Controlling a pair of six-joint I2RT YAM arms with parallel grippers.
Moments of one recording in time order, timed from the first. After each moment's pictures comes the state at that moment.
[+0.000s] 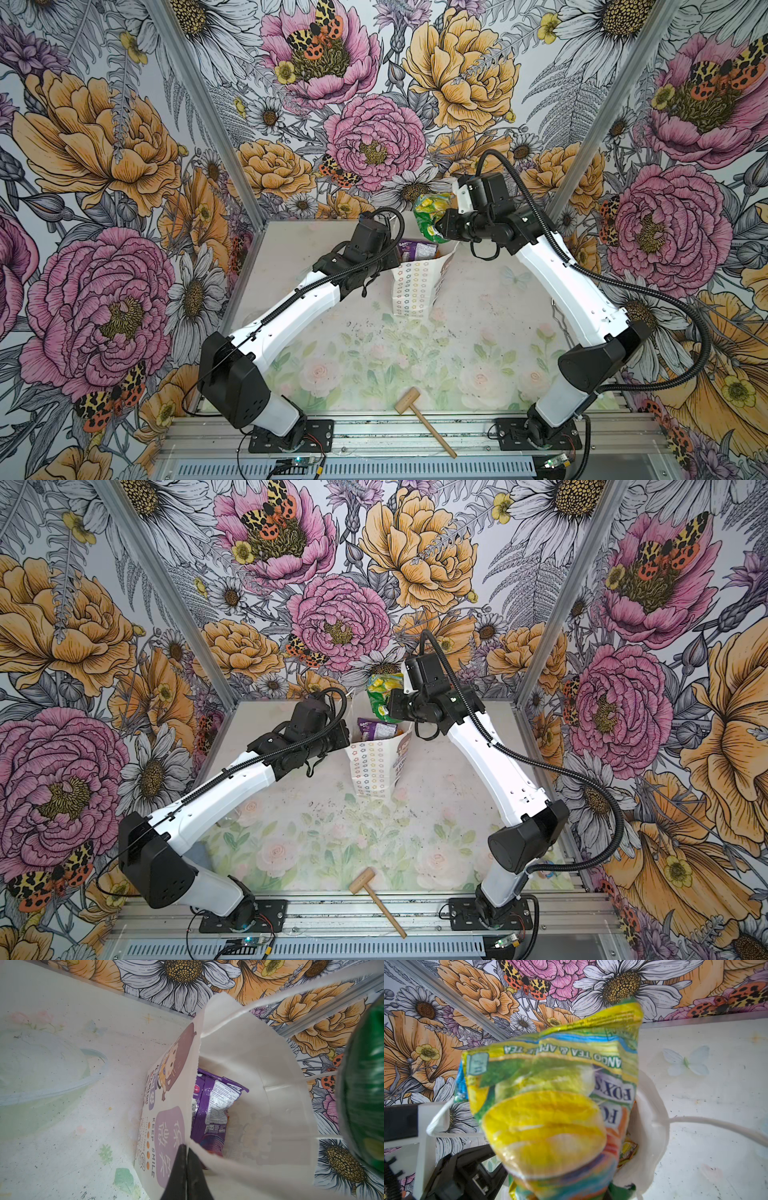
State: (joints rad) left arm -0.63 1.50 1.39 -0.50 -0.12 -0.71; right arm 0.49 1.70 1.99 -0.99 -0.10 0.47
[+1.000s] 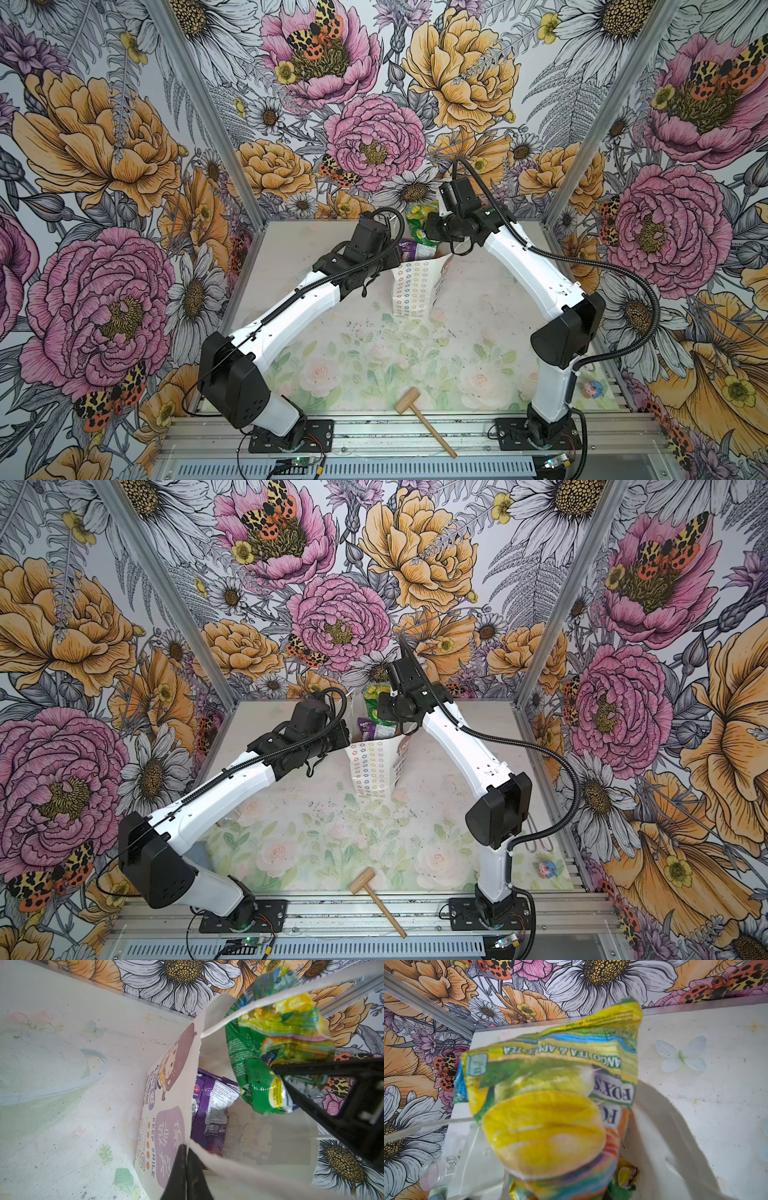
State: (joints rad) left arm -0.63 1.50 1.39 -0.50 -0.12 -0.71; right arm 0.51 1.92 2.09 -0.99 0.00 0.48
